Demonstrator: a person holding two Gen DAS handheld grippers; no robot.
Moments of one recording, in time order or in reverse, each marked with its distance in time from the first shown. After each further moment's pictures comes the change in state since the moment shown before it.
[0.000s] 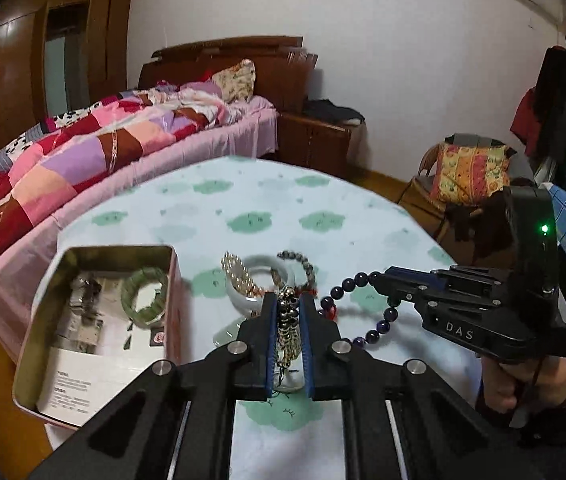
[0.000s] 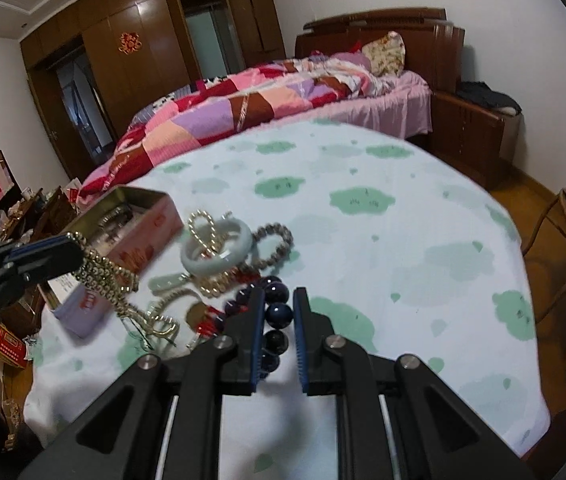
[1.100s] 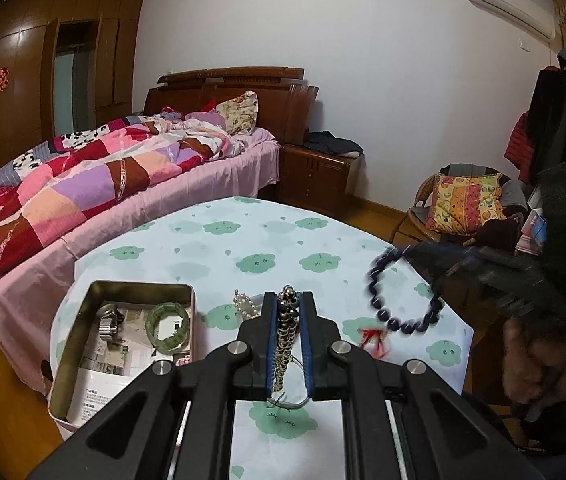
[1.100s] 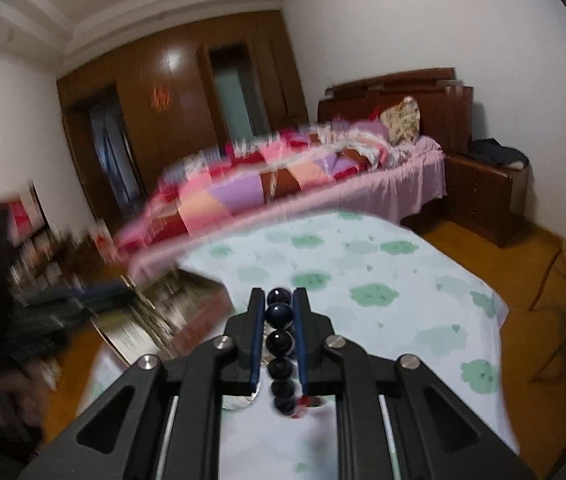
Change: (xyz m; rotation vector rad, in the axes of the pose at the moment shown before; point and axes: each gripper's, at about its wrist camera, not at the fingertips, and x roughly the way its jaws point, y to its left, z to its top) left arm -0.036 0.009 0.018 -0.015 -0.098 -0.008; right arm -0.062 0.019 0.037 -0.047 -0.179 0.052
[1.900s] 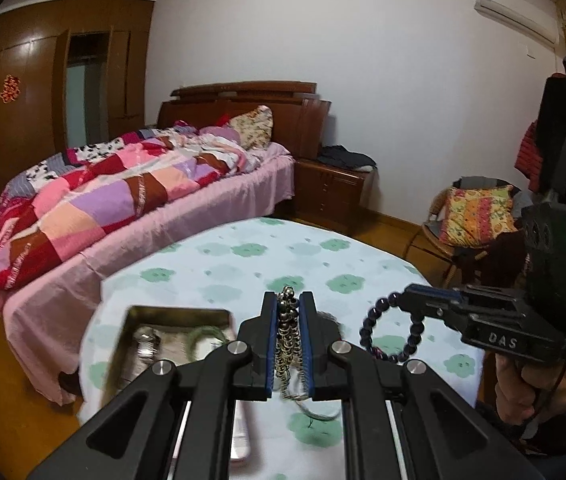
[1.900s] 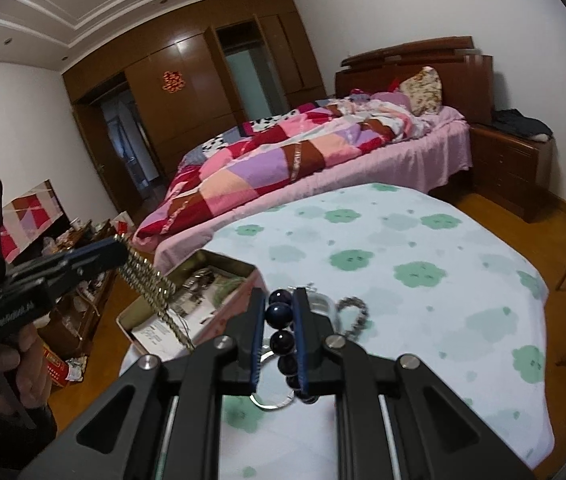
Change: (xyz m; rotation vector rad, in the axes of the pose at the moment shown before) left arm -0.025 0.032 0.024 0.006 -0.057 0.060; right arm 0.024 0.023 0.008 0.052 0.043 0.133
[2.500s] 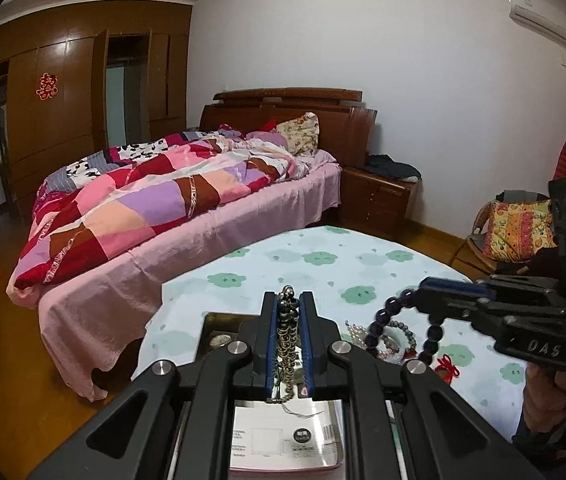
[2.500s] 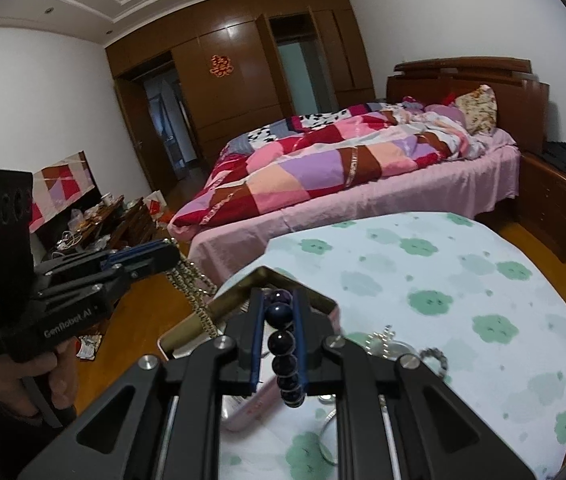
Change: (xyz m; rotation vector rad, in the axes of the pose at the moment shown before) left arm -0.001 0.068 0.000 -0.043 -0.029 0.136; right arm 0.051 0.074 0.032 -0.130 0.030 0.107
